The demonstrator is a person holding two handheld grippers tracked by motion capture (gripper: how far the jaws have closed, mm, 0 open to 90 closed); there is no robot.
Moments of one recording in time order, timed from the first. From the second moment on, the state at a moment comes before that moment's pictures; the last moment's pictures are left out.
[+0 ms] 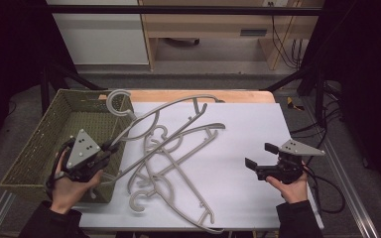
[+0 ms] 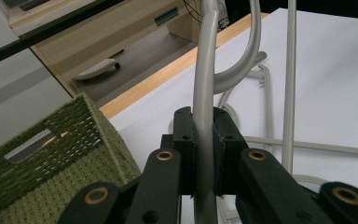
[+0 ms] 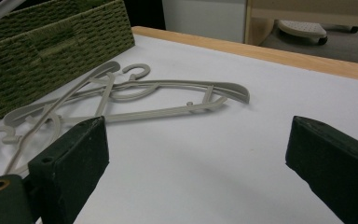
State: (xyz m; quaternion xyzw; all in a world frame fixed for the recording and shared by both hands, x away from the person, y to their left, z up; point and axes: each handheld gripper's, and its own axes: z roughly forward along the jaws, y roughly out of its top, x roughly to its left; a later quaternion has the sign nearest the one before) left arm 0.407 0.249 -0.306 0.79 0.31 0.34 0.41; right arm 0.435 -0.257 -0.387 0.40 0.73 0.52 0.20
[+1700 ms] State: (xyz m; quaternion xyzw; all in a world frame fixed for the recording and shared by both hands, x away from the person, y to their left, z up) left arm 0.481 0.429 -0.322 0.77 0.42 0.37 0.30; right arm 0.437 -0.256 -0.390 0.40 0.74 0.51 0.20
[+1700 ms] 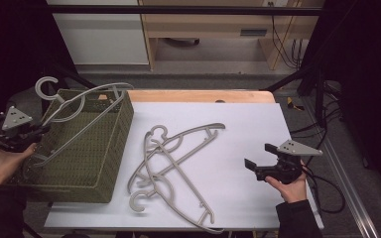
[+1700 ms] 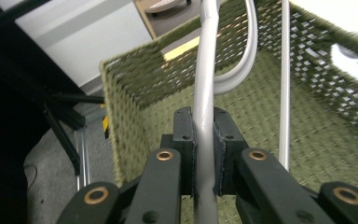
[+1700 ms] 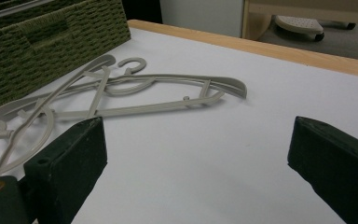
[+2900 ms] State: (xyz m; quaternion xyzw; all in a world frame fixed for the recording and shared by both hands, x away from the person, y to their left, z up) left arm 0.500 0.445 -0.385 0.79 0.51 0.29 0.17; right arm 0.436 -0.253 -0.391 0.40 0.74 0.50 0.20
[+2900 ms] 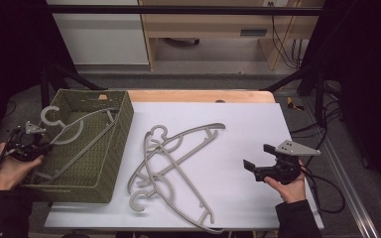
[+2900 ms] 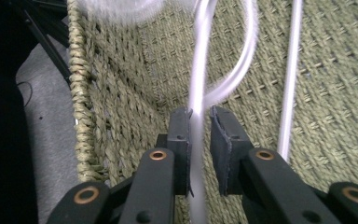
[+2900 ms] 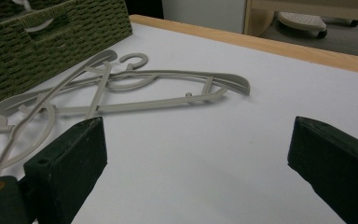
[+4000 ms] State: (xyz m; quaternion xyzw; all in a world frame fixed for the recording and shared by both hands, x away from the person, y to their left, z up) left arm 0.434 0.311 -0.344 0.74 0.39 0.28 0.47; right arm 0.424 -0.204 -0.366 0.36 0.76 0.51 0.19
